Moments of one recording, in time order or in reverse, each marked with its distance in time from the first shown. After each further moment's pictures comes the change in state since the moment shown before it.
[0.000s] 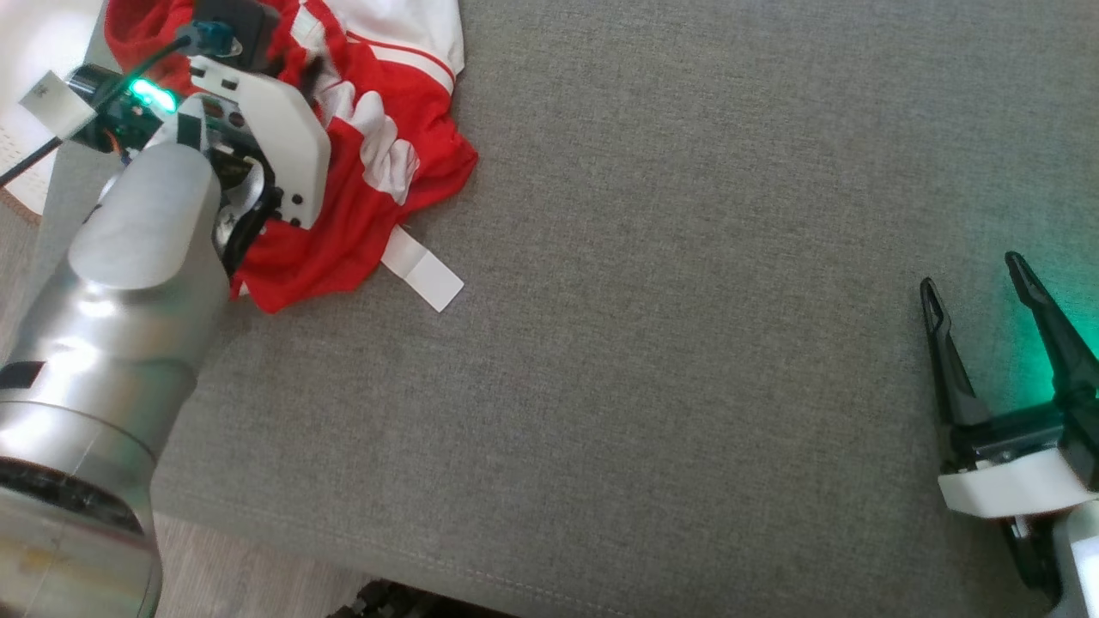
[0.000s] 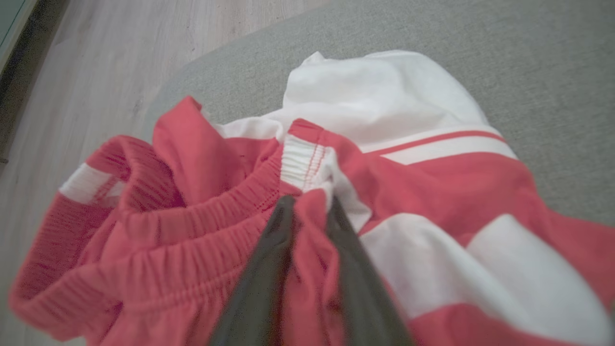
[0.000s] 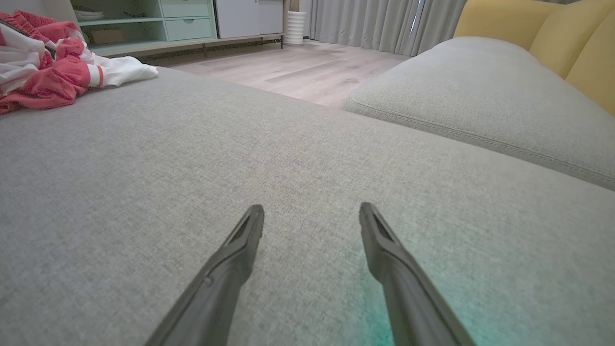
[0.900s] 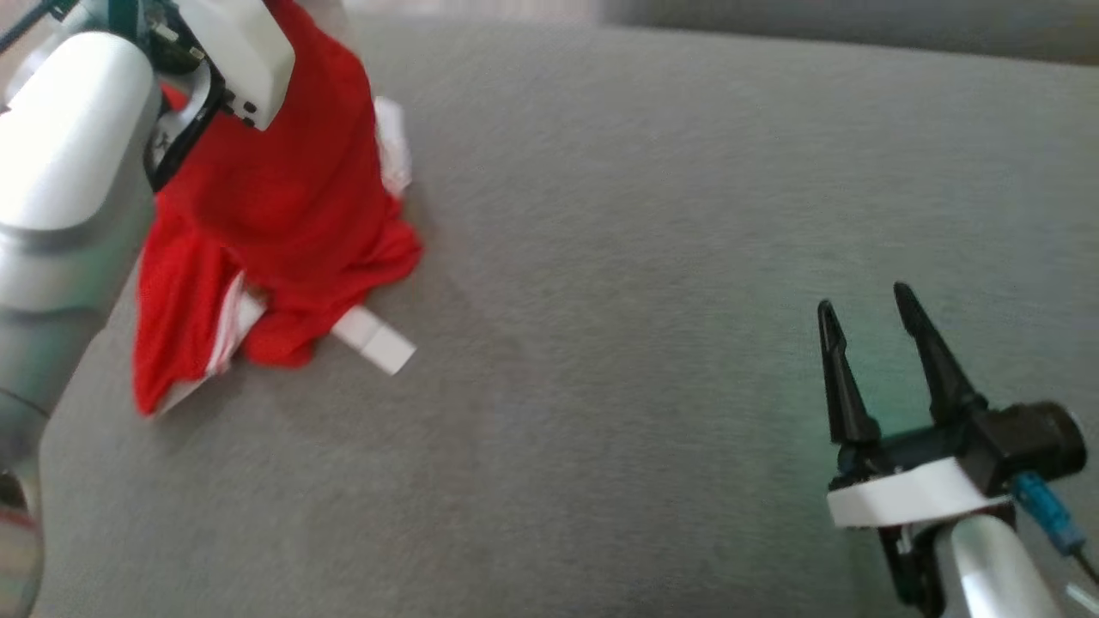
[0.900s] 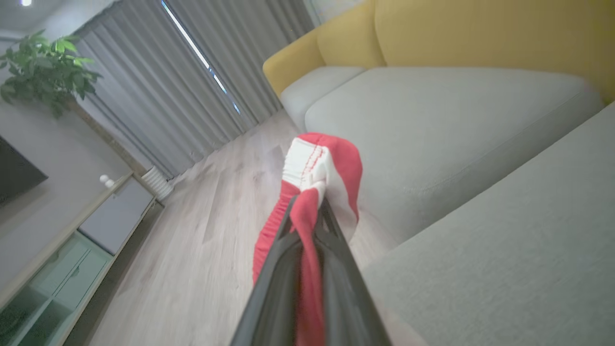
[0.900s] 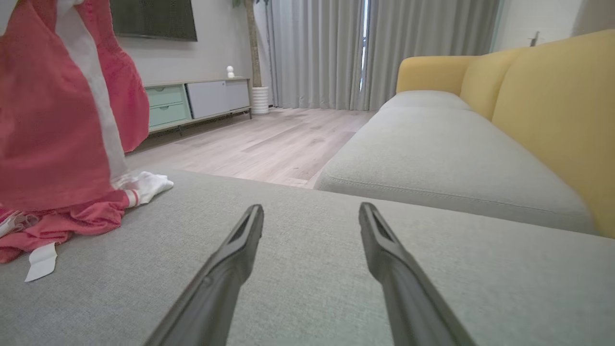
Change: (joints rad) left arm -0.139 0.159 -0.195 -0.254 -0.046 0.000 -0.221; right arm -0.025 0.204 0.063 0.077 0.044 0.000 0.000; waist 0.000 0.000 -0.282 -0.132
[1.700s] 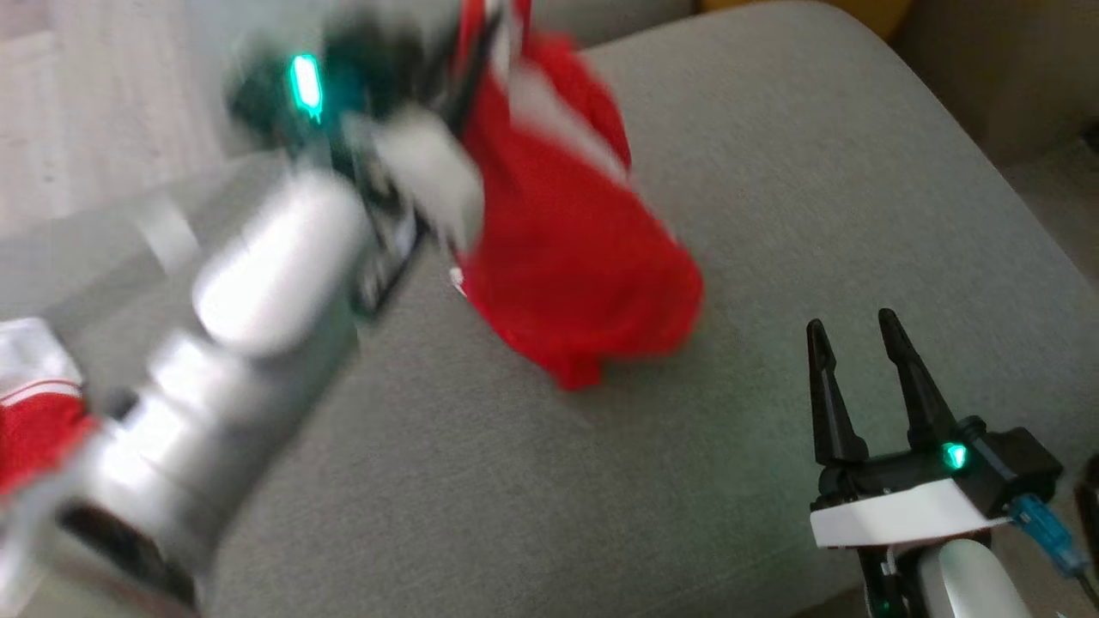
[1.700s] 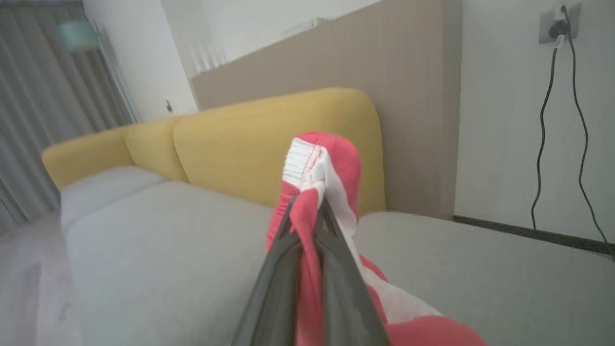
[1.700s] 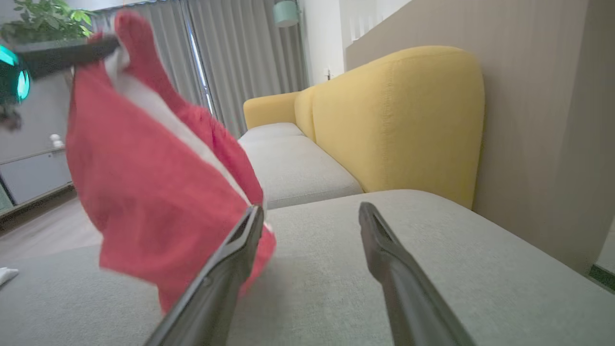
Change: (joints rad) left arm 0.170 -0.178 -0.004 -0.150 -0.142 0.134 -0.039; right arm 0.053 0.043 0.025 -0.022 0.117 0.000 0.000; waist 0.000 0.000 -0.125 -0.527
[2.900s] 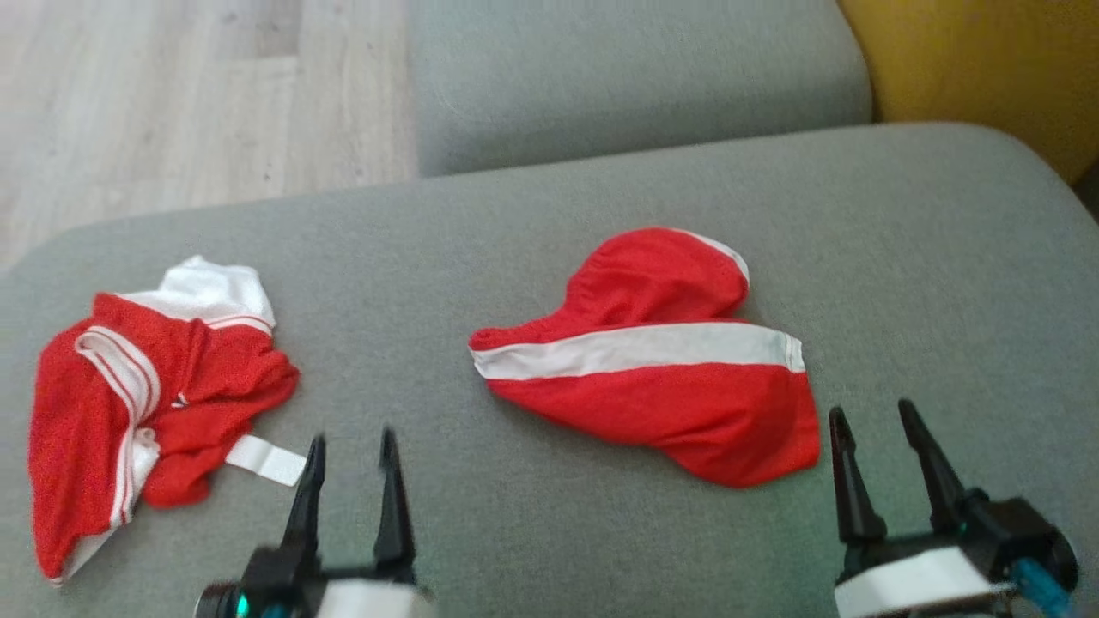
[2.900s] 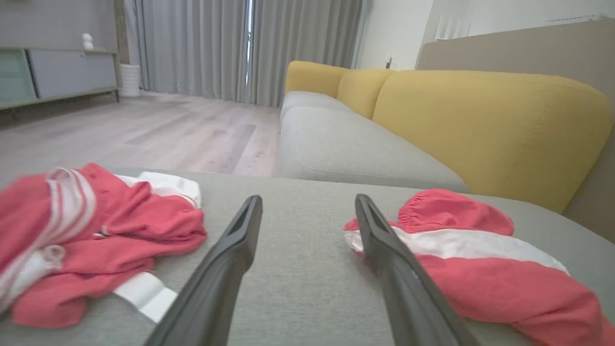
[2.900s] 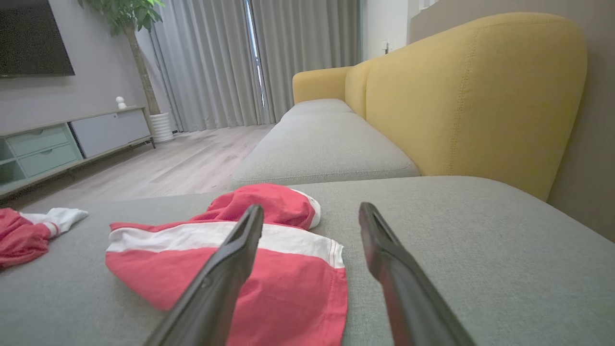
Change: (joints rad) left arm 1.110 -0.194 0.590 -0.382 0.328 0.185 -0.254; right arm 0.105 0.003 -0.072 0.077 -0.050 0.000 0.000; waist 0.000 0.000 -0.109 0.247
